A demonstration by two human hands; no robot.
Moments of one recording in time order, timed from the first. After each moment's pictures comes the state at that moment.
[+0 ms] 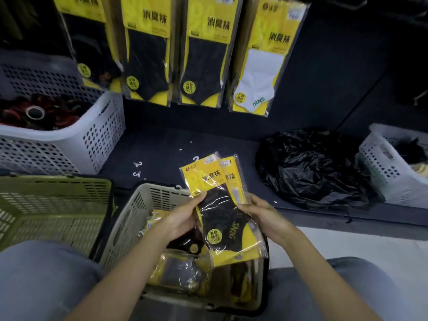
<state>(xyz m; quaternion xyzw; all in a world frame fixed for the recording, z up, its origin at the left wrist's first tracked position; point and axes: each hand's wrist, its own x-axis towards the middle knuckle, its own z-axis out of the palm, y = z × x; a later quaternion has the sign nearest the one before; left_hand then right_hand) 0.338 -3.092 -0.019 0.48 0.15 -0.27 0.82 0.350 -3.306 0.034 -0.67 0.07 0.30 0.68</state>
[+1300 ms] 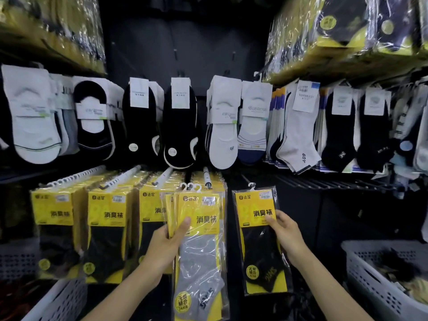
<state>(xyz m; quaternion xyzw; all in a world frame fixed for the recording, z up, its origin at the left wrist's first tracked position) 0.472 -3.132 0.244 0.71 -0.02 0.14 0.69 0.530 -3.402 0.243 -0.72 -0.03 -0.14 0.68</state>
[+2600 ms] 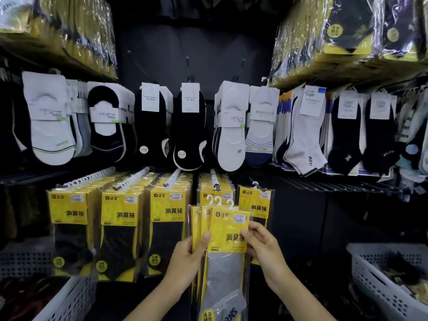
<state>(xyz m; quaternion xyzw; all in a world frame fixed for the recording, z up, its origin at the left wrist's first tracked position) 0.458 -3.151 0.227 0.71 -0.11 0.14 0.68 0.479 -3.328 0.235 -0.64 -0.09 -0.07 0.76</state>
